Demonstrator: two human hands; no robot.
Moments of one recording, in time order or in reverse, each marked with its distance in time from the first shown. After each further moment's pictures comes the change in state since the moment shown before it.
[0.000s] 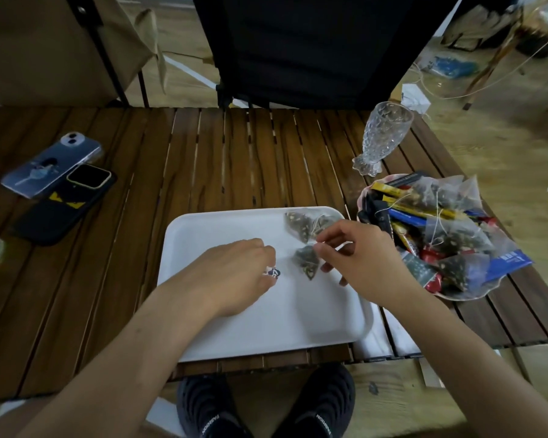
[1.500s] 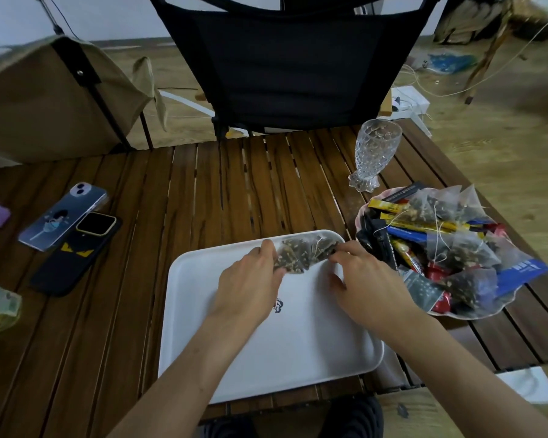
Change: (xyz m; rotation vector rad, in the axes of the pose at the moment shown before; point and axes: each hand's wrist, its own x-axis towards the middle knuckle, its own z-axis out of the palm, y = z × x) left_hand 0.056 0.013 0.022 -0.090 0.374 -0.243; right_hand 0.006 0.005 -0.002 -0.629 -0.010 -0.007
